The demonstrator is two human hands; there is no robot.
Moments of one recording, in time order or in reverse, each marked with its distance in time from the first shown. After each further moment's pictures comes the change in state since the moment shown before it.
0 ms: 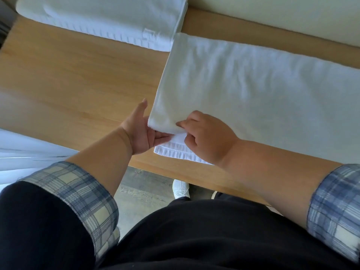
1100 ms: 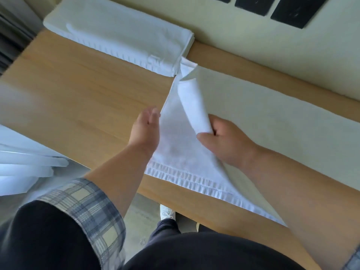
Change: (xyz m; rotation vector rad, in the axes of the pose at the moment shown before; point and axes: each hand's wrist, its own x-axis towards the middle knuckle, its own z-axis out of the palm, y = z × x) left_hand 0.026 -0.002 0.064 0.644 0.740 0.704; right_hand 0.015 0.058 -0.071 0.582 -0.081 0.376
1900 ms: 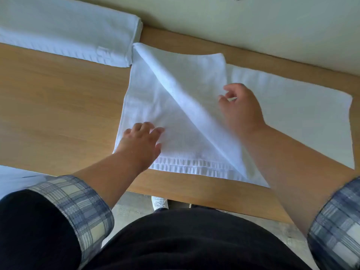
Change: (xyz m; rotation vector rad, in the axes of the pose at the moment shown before) left_hand -0.044 -0.017 0.032 1.174 -0.427 0.690; right_hand -0.044 0.051 -0.069 -0.237 0.633 0.303
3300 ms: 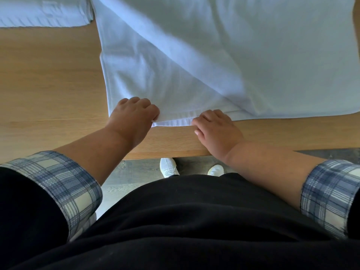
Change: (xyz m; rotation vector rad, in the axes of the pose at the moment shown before) left_hand -0.025 -0.001 0.000 0.011 0.116 0.420; right_hand -0.169 0.070 0.071 -0.508 -0.286 -0.383
